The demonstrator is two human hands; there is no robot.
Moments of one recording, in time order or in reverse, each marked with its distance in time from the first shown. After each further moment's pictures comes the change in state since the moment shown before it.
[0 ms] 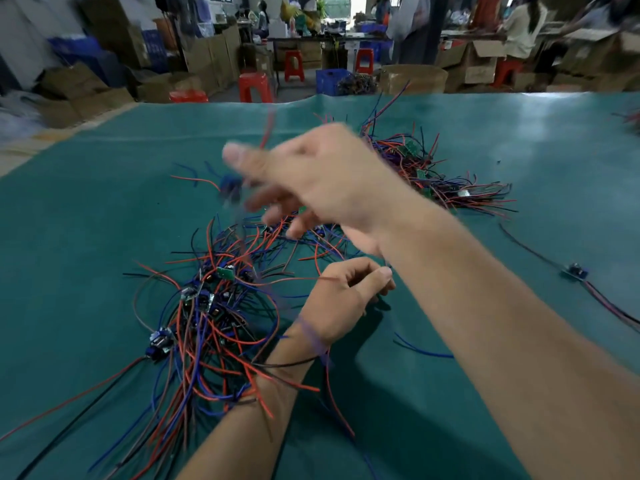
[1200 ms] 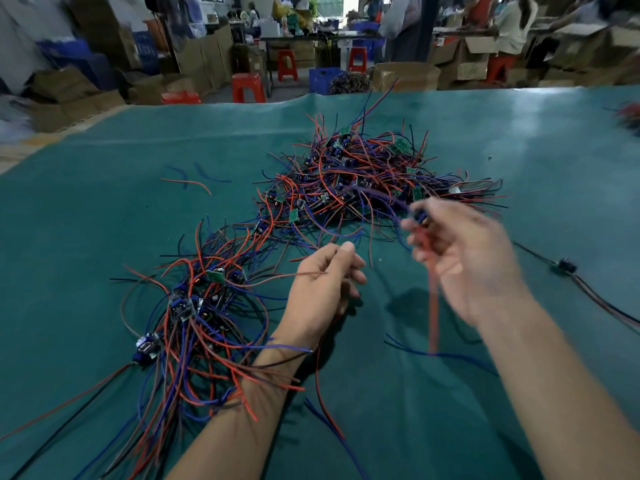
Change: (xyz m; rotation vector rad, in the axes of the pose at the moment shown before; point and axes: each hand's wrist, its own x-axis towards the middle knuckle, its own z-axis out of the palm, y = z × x) left_hand 0.005 -0.003 -0.002 -0.214 0.188 -0.074; right_hand -0.071 0.114 -0.077 0.695 0.514 0.084
